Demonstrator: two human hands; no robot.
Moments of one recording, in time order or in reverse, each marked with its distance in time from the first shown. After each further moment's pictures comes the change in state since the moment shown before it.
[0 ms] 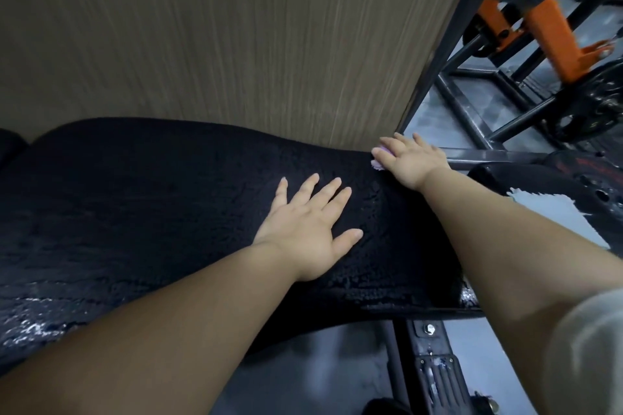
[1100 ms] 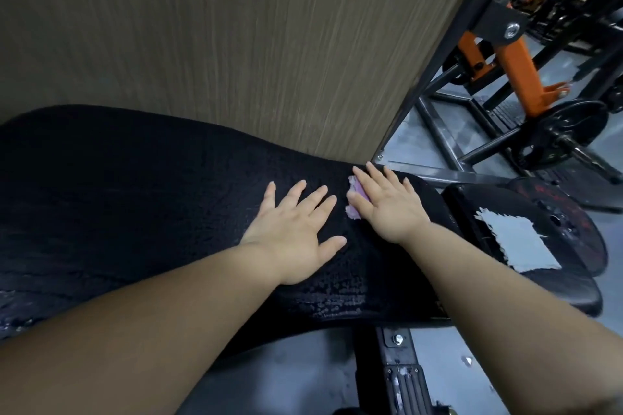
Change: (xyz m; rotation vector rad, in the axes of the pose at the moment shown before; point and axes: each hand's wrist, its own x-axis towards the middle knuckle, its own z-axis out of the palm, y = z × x) left_hand 0.001 0.003 -0.002 -0.001 0.016 0.009; right_hand -0.070 -0.017 0.010 -0.017 0.023 -0.140
